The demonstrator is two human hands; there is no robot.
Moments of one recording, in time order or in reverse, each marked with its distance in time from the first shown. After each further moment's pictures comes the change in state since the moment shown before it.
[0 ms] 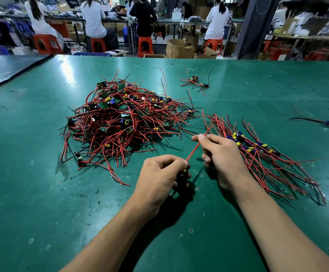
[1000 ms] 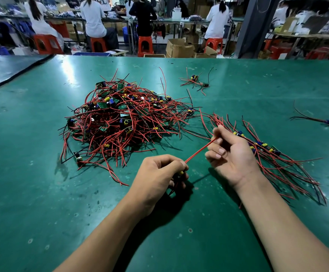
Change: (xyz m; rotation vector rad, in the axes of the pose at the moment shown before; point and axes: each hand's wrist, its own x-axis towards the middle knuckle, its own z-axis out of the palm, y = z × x) left_hand 0.001 0.004 -0.008 0.036 -0.082 -0.016; right_hand 0.001 -0.025 -0.010 0.739 0.012 0.281
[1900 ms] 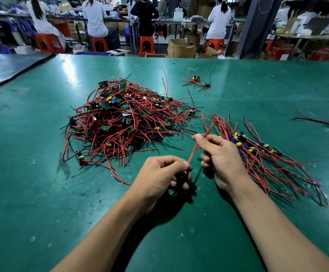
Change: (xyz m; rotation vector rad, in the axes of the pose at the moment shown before) left_hand 0.002 0.001 -0.002 -0.058 -0.069 -0.065; right_hand 0.003 0.028 -0.003 -0.563 0.019 -0.229
